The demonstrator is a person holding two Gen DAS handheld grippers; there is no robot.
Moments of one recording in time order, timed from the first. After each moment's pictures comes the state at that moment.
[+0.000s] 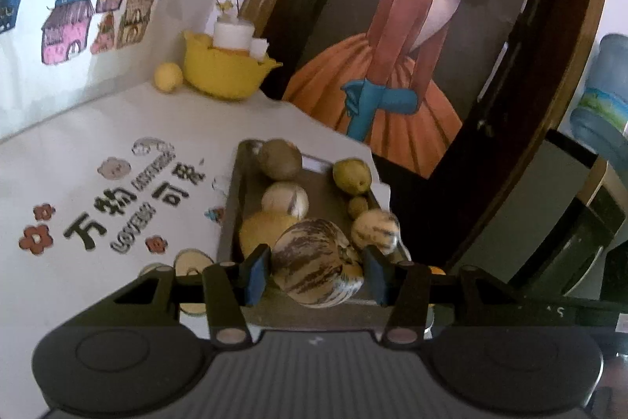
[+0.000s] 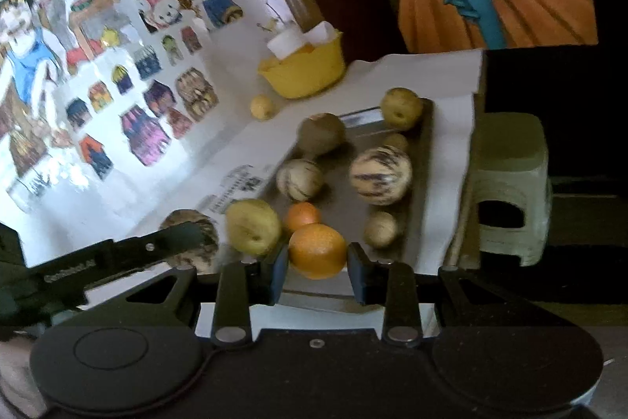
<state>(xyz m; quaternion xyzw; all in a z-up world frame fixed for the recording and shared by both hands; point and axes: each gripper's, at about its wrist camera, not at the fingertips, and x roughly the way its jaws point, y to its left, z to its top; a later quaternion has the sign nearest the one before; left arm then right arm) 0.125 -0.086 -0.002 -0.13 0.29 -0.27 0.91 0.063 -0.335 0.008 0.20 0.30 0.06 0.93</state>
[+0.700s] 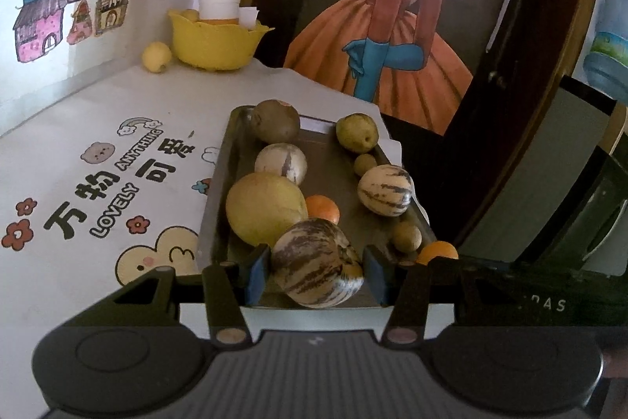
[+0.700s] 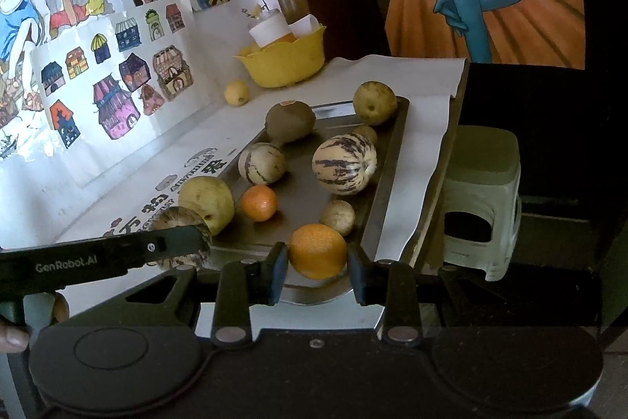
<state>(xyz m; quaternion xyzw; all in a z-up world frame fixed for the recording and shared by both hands) 0.131 -0.121 -0.015 -0.07 0.32 -0.26 0.91 0.066 -0.334 -0.012 0.14 0.30 0.03 0.94</state>
